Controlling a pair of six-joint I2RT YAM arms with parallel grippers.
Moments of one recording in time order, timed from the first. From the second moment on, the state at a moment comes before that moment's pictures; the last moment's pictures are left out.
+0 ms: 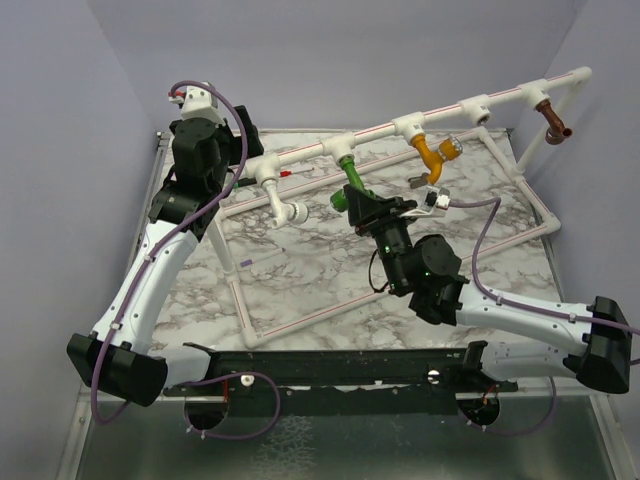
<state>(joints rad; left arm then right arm) -0.31 1.25 1.37 -0.27 -0.26 -0.29 1.13 1.16 0.82 0.76 0.79 0.40</state>
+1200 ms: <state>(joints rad) -0.31 1.25 1.37 -0.27 -0.26 -0.29 1.13 1.10 0.93 0.30 0.88 1.33</state>
